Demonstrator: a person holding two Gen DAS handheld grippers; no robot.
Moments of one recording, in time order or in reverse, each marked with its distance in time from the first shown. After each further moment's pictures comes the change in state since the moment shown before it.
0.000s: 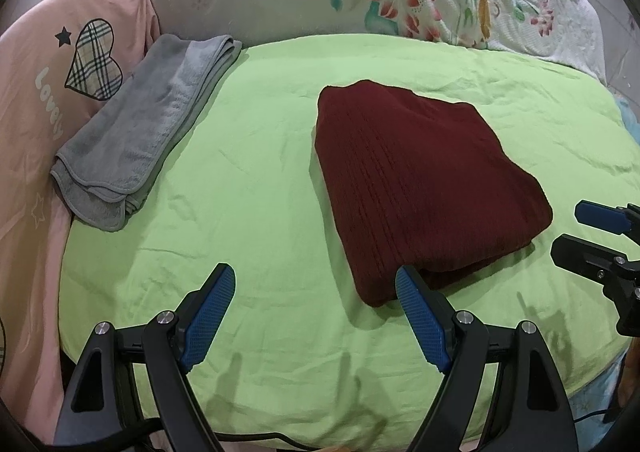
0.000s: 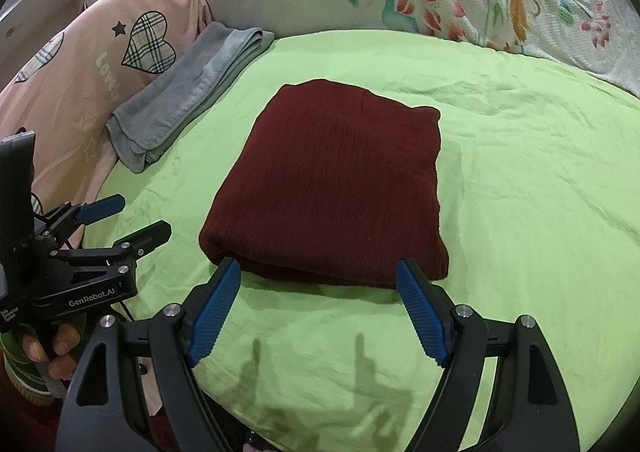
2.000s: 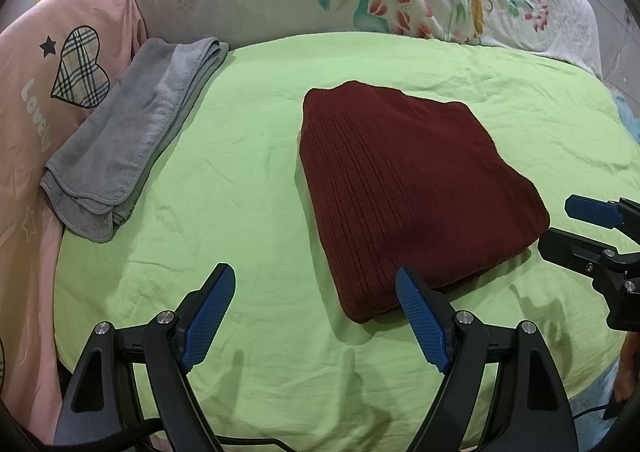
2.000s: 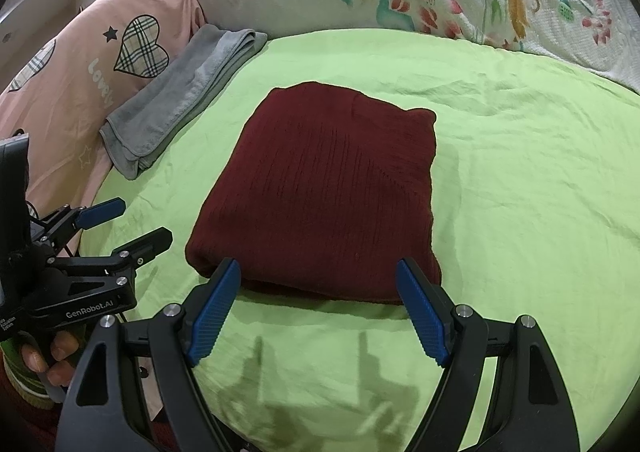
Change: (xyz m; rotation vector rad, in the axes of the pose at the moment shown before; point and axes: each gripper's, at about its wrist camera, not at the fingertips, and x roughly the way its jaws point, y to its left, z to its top) left arm 0.006 -0.016 0.009 0.012 0.008 -0.009; right arm 0.010 -0.014 0.011 0.007 0.006 0.004
